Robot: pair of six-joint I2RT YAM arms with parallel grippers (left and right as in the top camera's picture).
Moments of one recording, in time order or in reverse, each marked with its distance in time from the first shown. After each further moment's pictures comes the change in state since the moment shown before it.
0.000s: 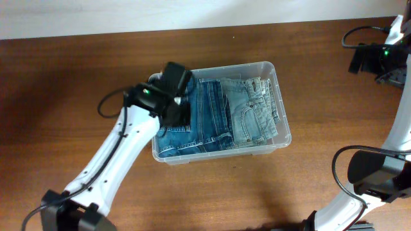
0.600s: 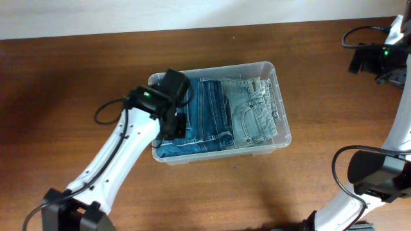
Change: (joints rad) left arm 0.003 -0.008 -0.112 -0.101 0.002 0.000; right arm 0.000 0.000 0.000 0.000 0.000 0.000
